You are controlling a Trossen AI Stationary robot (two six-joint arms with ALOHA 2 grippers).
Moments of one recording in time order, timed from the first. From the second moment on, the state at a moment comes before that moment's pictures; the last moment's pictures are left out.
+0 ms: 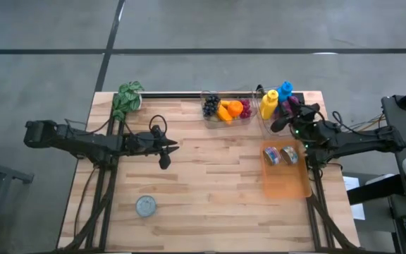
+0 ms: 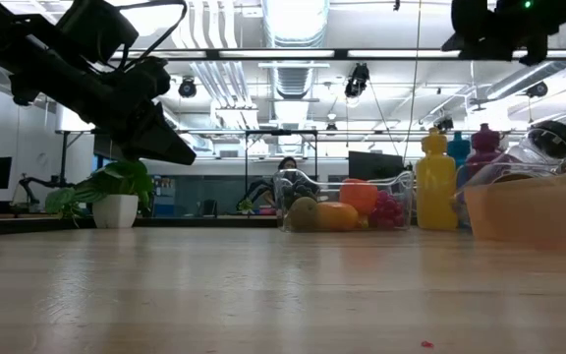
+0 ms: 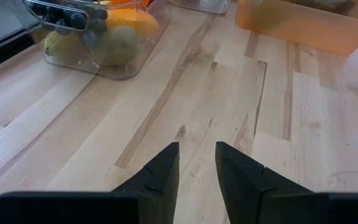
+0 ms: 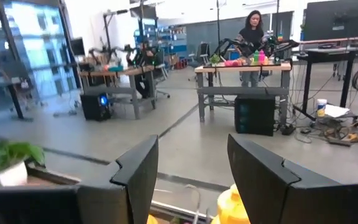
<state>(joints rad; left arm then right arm) 0.05 1.11 0.33 0.24 -0.21 -0.24 0.06 0.54 0.42 0.27 1.18 -0.02</state>
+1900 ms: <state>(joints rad) -0.73 1.11 0.65 -0.69 0.15 -1.23 0.29 1.11 0.79 -0.27 0.44 0.18</state>
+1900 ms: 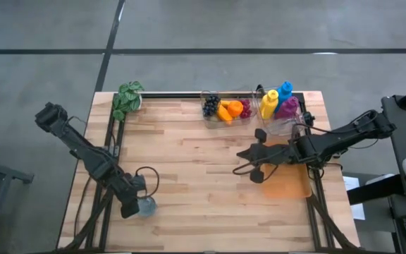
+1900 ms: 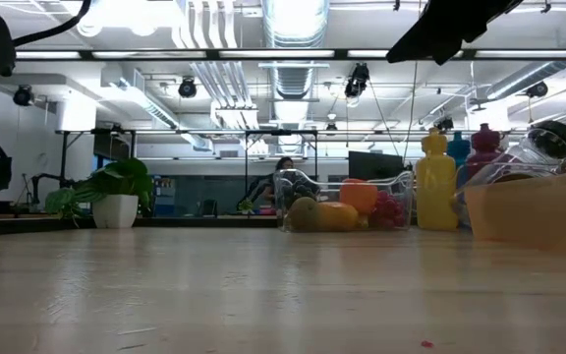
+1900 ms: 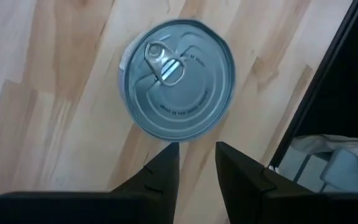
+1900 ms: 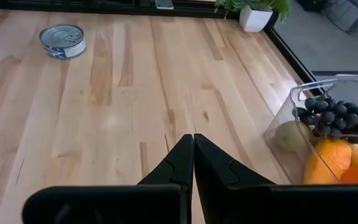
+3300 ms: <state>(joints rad) -0.71 1.40 0.58 -0.28 0.11 -1.00 0.29 1.12 0.80 -0.25 0.44 0.18</state>
